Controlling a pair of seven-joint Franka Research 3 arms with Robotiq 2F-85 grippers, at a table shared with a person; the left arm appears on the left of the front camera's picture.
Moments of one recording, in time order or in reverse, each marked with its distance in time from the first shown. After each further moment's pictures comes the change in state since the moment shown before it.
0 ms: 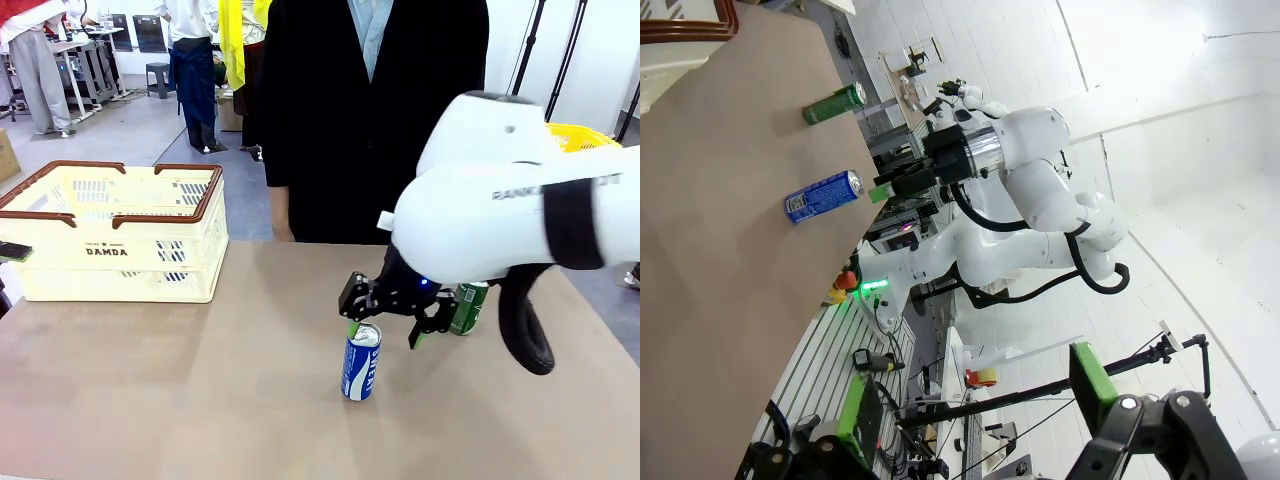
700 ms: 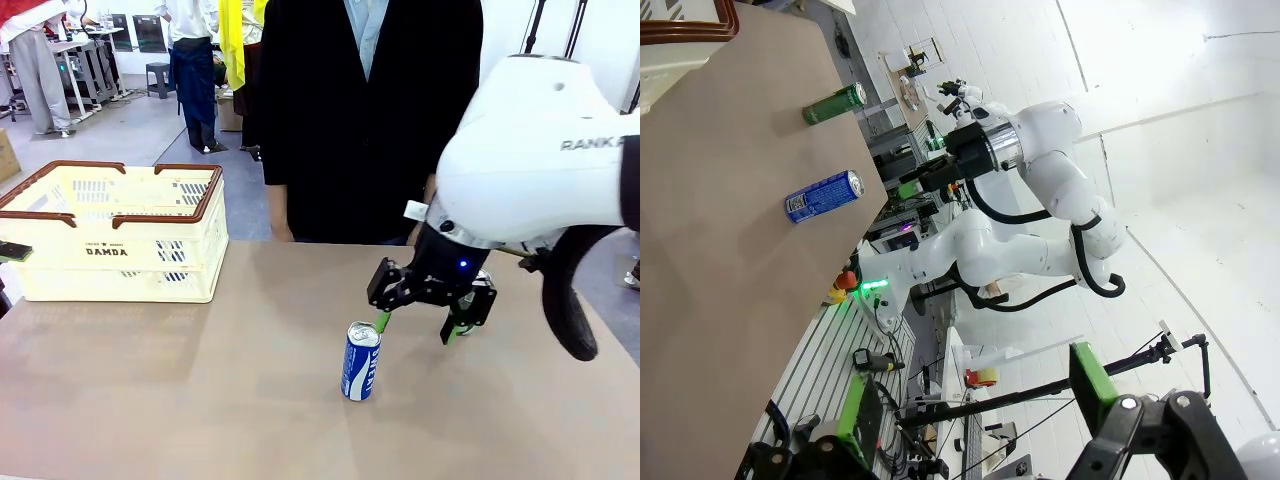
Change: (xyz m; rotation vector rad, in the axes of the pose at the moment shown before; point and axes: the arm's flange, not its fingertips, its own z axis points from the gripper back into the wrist) left arm 0.000 0.000 0.000 0.000 0.001 0.000; right arm -0.010 -0.036 0.047 0.010 0.050 -0.042
